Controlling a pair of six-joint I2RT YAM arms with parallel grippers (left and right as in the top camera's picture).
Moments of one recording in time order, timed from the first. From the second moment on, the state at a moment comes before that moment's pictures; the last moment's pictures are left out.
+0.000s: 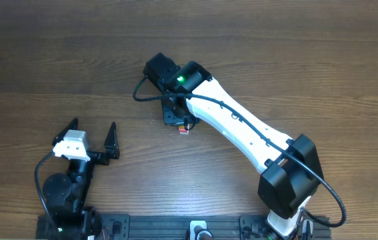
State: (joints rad) left arm 0.02 0.01 0.01 -0.06 0.15 -0.10; right arm 0.76 1.90 1.68 -1.25 0.04 0.60
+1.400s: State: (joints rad) left arm 0.02 0.01 0.01 -0.06 0.15 -0.10; right arm 0.76 1.95 1.68 -1.22 0.05 0.60
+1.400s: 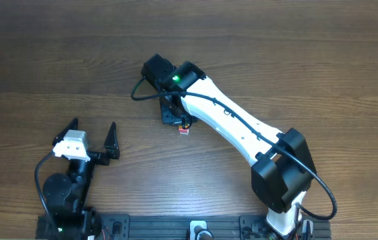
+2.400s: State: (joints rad) left arm 0.02 0.01 0.01 -0.06 0.15 -0.10; right arm 0.73 1.95 1.74 -1.19 0.09 0.56
